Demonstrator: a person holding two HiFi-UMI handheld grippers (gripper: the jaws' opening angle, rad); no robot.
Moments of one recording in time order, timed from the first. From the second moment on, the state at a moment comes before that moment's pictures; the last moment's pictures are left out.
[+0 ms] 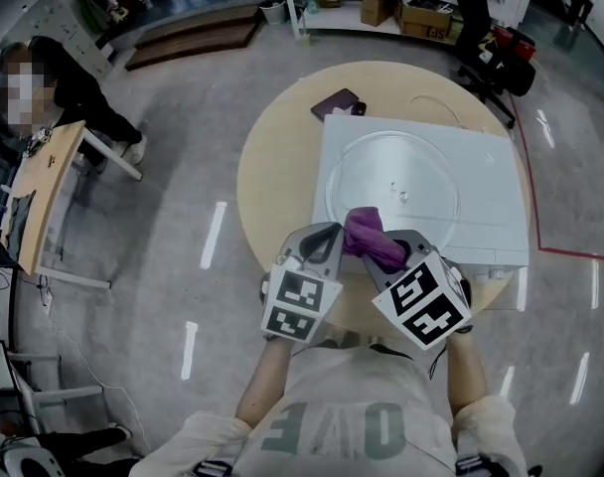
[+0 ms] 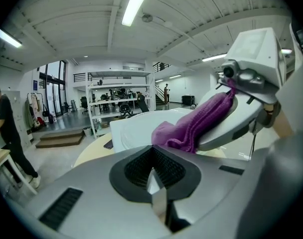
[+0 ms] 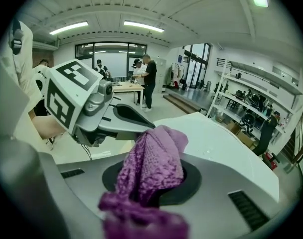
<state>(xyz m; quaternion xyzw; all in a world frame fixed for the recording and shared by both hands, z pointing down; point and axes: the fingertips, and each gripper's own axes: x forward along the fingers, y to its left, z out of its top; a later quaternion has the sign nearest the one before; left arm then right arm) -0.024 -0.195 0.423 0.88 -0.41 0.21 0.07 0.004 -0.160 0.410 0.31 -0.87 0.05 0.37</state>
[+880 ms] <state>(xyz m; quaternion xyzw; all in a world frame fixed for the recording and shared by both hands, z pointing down) -0.024 -0.196 0.423 0.89 -0.41 0.20 0.07 -0.017 -0.229 0.405 0.33 -0.87 0.04 0.36</state>
